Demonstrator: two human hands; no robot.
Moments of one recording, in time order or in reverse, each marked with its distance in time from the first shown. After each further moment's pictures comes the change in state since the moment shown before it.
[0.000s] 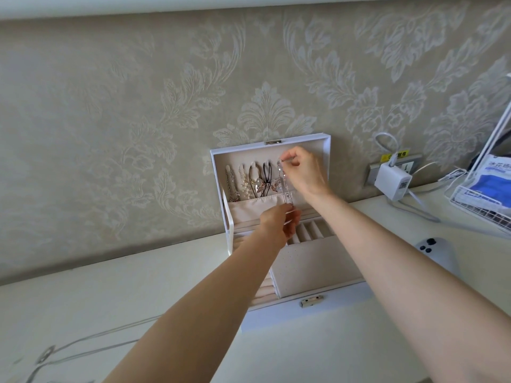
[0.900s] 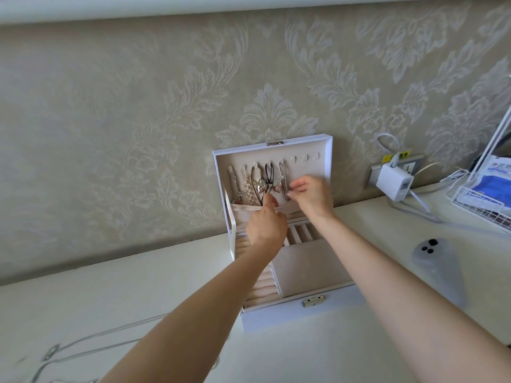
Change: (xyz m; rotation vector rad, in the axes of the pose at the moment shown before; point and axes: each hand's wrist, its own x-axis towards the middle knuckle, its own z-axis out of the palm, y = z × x) left_hand 0.001 -0.011 -0.021 1.204 0.370 0.651; right_hand -0.028 0.036 0.004 -0.084 -0.017 0.221
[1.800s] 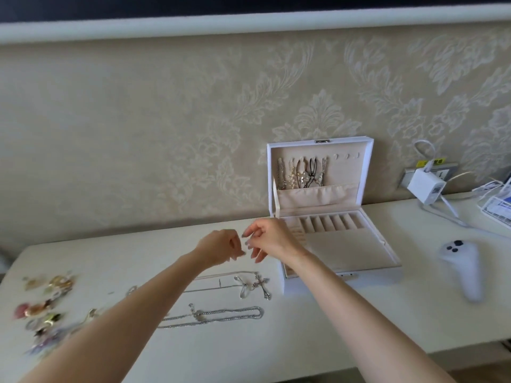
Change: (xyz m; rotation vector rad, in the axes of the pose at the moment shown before) left_hand -0.063 -0.154 -0.128 0.193 -0.419 -0.021; right_hand -0.153 -0.080 0.072 0.108 -0.698 0.015
